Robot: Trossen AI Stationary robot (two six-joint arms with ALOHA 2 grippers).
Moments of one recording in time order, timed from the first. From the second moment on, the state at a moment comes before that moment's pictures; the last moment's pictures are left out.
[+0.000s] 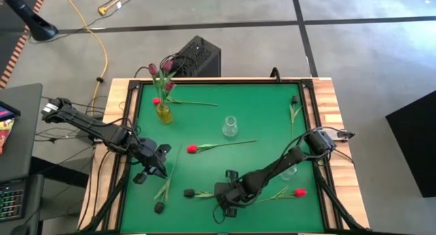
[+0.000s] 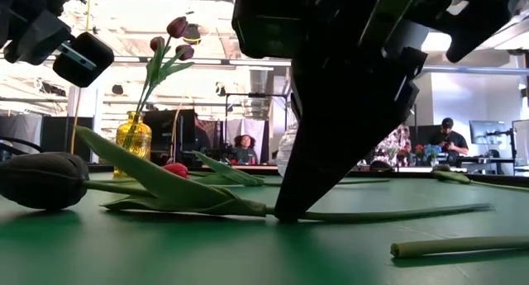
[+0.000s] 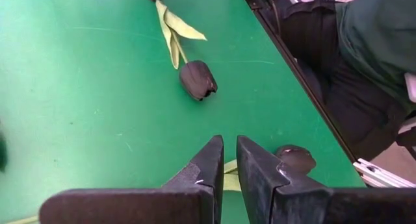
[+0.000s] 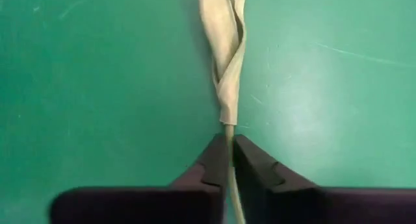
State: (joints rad) left arm -0.35 0.87 0.51 -0.38 0.32 -0.14; right arm 0.50 2.16 1.50 -0.45 0.14 0.57
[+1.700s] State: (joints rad) left arm -0.24 1.59 0.72 0.96 -0.12 0.17; right arm 0.27 1.44 0.83 0.68 0.11 0.09
